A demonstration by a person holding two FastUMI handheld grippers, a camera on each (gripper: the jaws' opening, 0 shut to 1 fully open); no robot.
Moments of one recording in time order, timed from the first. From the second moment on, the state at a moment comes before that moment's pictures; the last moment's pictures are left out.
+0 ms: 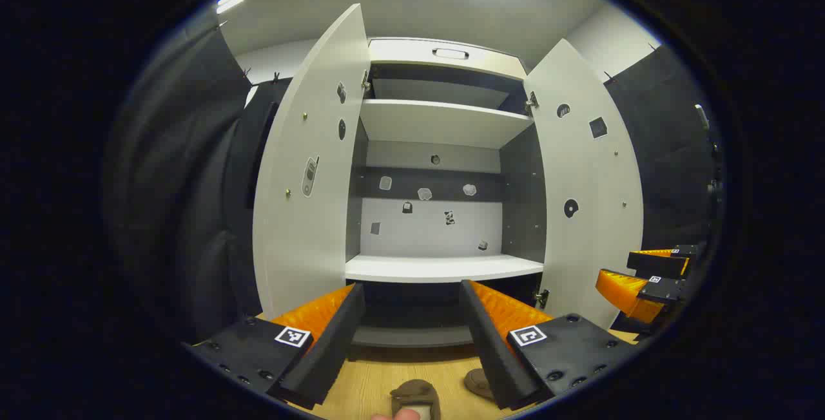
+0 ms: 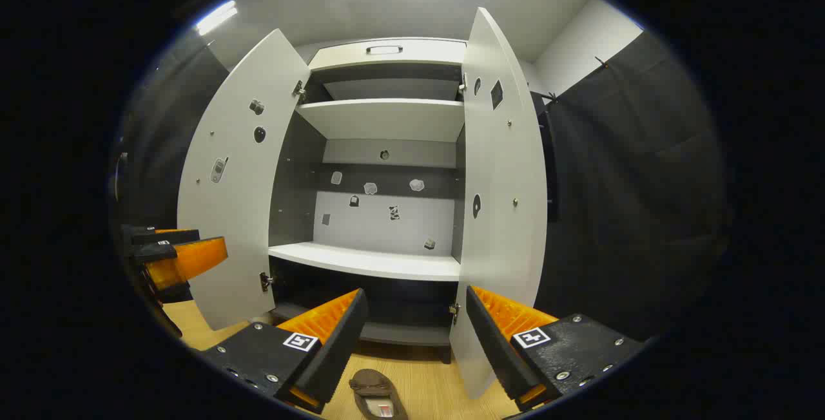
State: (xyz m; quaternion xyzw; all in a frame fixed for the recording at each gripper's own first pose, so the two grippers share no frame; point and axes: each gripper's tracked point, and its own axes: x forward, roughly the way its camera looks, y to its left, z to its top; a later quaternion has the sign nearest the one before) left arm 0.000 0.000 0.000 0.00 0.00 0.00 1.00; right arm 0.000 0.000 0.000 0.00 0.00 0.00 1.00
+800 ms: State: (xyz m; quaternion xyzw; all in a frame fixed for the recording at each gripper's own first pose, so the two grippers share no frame) left arm -0.001 0.025 -0.009 -0.01 0.01 0.03 1.00; right arm 0.012 0.009 0.005 0.01 0.00 0.00 1.00
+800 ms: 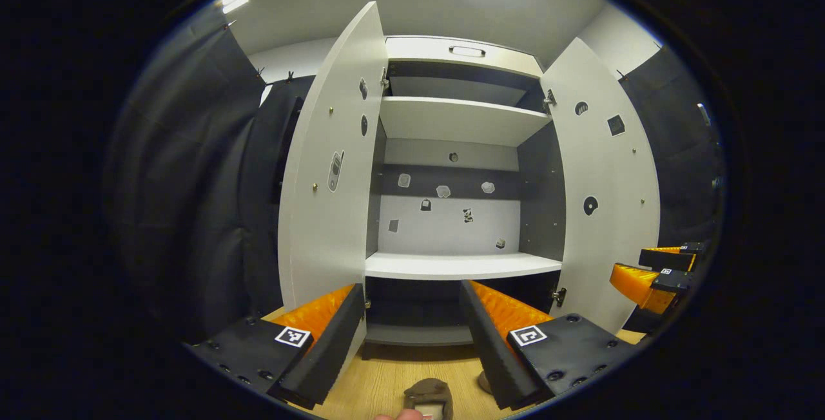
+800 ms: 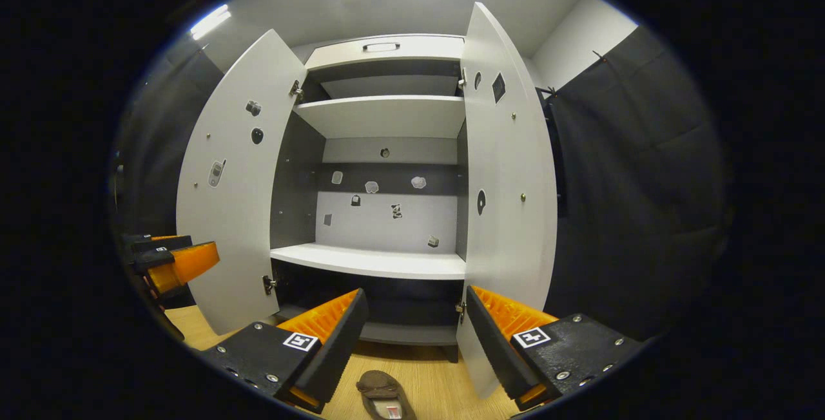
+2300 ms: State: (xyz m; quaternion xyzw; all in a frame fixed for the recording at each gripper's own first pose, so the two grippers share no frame) left arm -0.006 0.032 -0.028 -0.01 0.04 0.05 1.00; right arm 0.030 0.031 -0.262 -0.07 0.28 0.11 0.95
